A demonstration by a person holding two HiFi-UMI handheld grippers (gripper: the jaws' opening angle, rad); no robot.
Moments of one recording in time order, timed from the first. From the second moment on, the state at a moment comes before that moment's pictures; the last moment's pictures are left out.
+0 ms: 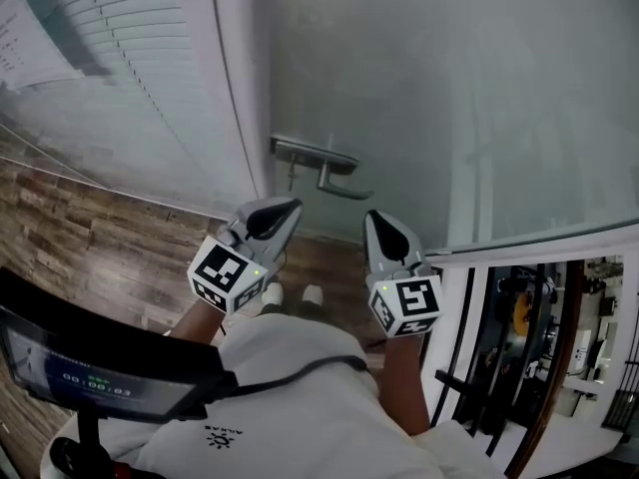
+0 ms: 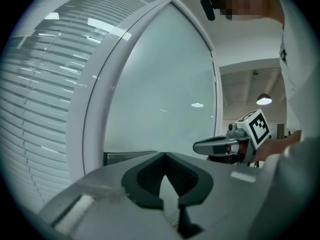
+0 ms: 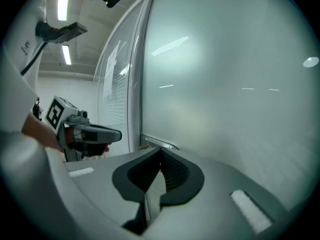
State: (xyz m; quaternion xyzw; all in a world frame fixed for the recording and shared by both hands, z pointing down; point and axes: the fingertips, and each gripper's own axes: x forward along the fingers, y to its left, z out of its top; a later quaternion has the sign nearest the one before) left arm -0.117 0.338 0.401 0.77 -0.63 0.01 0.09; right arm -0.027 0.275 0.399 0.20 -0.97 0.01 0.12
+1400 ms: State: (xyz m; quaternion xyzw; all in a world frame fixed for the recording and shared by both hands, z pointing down) left arm -0.117 0.338 0.417 0.71 -0.70 0.02 0.11; right arm -0.079 0.228 0.514 0.12 -0.95 -0.14 0.24
